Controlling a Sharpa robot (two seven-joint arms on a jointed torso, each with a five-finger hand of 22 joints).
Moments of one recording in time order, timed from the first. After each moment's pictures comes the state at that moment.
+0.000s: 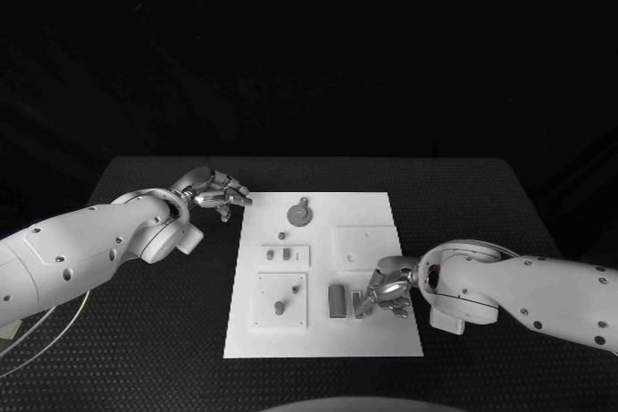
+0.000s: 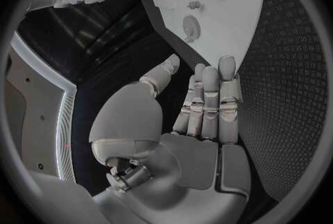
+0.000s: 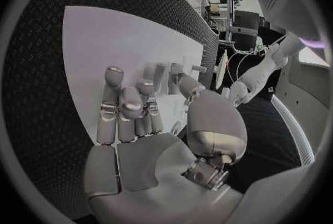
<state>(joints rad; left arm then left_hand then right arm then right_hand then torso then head) 1.20 -0.77 -0.07 1.22 -0.69 -0.24 0.06 1.09 -0.11 0.49 -0.24 0.05 0.82 0.19 0.26 0.51 1.12 0.09 0.18 0.41 1.06 -0.02 1.12 0.57 0.04 1.24 -0.12 0.37 1.31 1.12 -0.90 -0.17 1.67 -0.97 0.04 -0.46 0.82 -0.19 0.62 -0.16 0.05 1.06 0.07 0.21 0.74 1.20 -0.03 0.92 1.21 1.28 -0.13 1.39 0.84 0.25 1.21 -0.02 0.70 1.31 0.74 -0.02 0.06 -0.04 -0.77</state>
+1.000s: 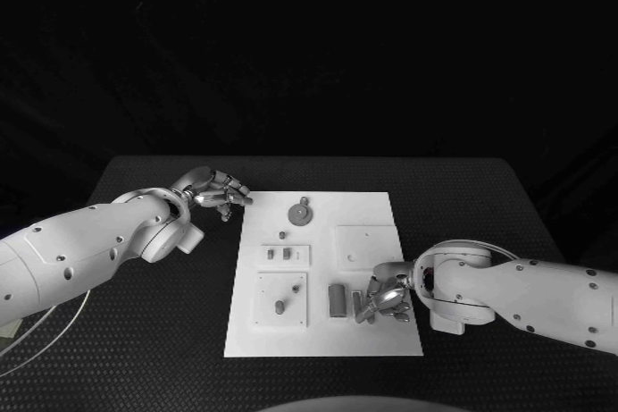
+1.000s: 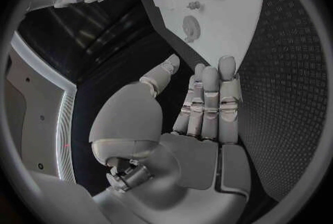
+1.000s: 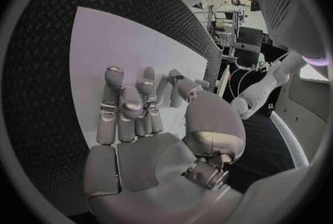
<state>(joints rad) 1.20 -0.77 -0.07 1.22 -0.69 -0.24 0.06 1.09 -0.11 0.49 -0.24 0.05 0.82 0.19 0.26 0.51 1.12 0.09 0.18 0.41 1.06 -0.02 1.12 0.57 0.04 1.24 -0.12 0.37 1.31 1.11 -0.87 -0.17 1.65 -1.08 0.12 -0.46 0.80 -0.13 0.59 -0.11 0.05 1.06 0.07 0.22 0.75 1.20 -0.03 0.92 1.21 1.29 -0.13 1.39 0.85 0.25 1.21 -0.02 0.70 1.31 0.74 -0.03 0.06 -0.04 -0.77</state>
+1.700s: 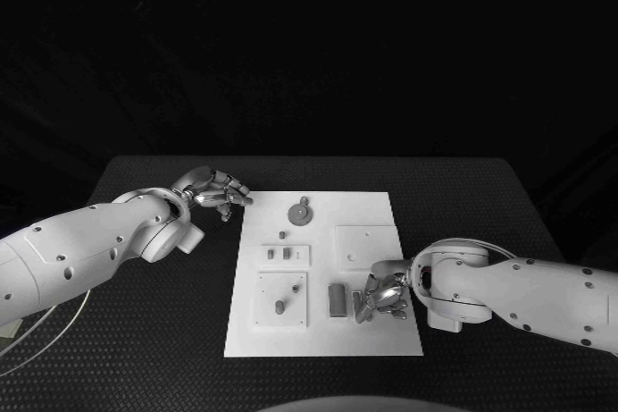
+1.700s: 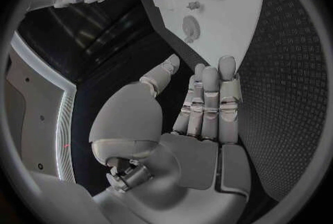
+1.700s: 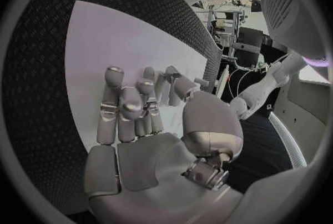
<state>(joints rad) 1.20 -0.77 -0.07 1.22 -0.69 -0.24 0.06 1.09 -0.11 0.49 -0.24 0.05 0.82 0.19 0.26 0.51 1.12 0.09 0.18 0.41 1.06 -0.02 1.12 0.57 0.04 1.24 -0.12 0.37 1.31 1.11 -0.86 -0.17 1.64 -1.09 0.11 -0.45 0.85 0.00 0.60 -0.26 0.04 1.06 0.07 0.21 0.75 1.21 -0.04 0.92 1.21 1.29 -0.14 1.40 0.85 0.25 1.21 -0.02 0.70 1.31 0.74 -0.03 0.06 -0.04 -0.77</state>
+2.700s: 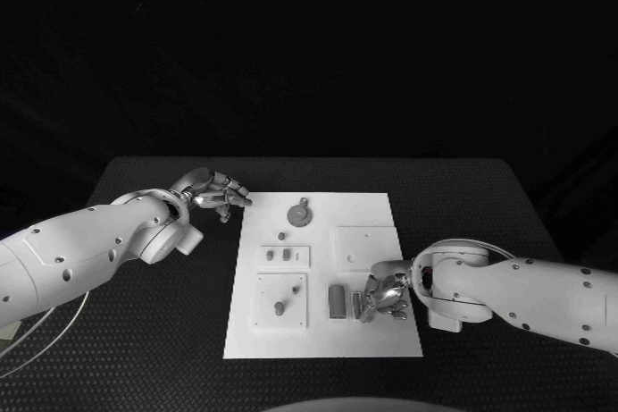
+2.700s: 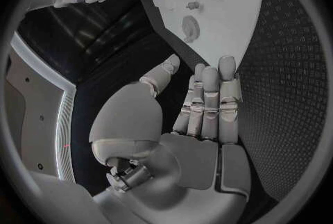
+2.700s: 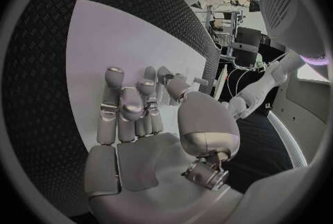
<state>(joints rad) 1.20 -0.77 -0.07 1.22 -0.69 -0.24 0.06 1.09 -0.11 0.49 -0.24 0.05 0.82 0.19 0.26 0.50 1.12 0.09 0.18 0.41 1.06 -0.02 1.12 0.57 0.04 1.24 -0.12 0.37 1.31 1.11 -0.86 -0.17 1.63 -1.08 0.12 -0.42 0.90 0.03 0.59 -0.29 0.05 1.07 0.07 0.22 0.76 1.22 -0.04 0.92 1.21 1.29 -0.14 1.40 0.85 0.25 1.21 -0.02 0.71 1.31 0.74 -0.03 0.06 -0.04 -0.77</state>
